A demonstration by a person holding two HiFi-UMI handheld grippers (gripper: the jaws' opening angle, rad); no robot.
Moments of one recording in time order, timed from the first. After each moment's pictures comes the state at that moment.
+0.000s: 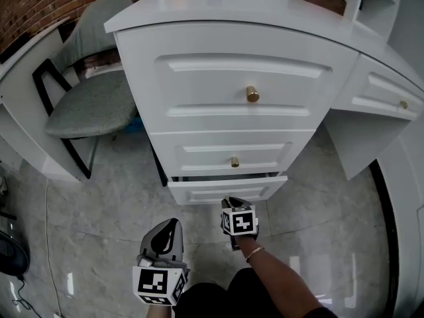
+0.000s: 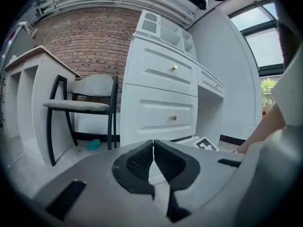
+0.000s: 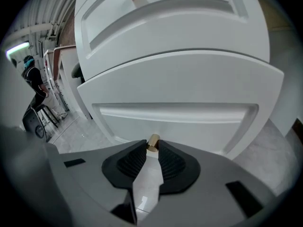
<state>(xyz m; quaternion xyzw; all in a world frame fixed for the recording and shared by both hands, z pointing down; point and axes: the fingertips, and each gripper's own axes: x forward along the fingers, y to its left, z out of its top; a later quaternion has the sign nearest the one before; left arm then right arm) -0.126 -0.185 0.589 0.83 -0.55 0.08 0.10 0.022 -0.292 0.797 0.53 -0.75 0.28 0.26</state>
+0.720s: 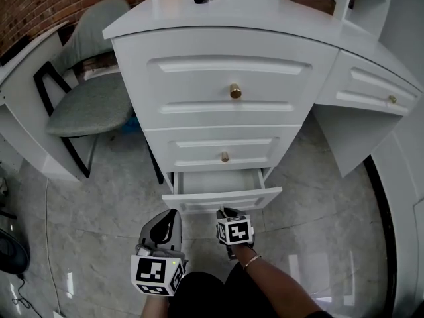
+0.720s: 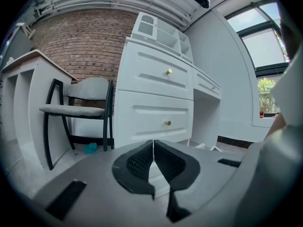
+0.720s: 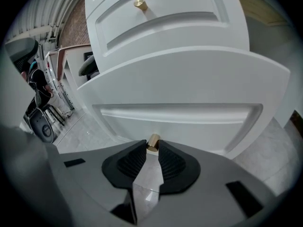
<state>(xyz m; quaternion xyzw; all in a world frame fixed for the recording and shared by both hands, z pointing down) -0.107 -0.181 0.570 0.84 -0.54 0.08 0.09 0.023 -0.232 0.798 0.52 -0.75 0.31 0.27</state>
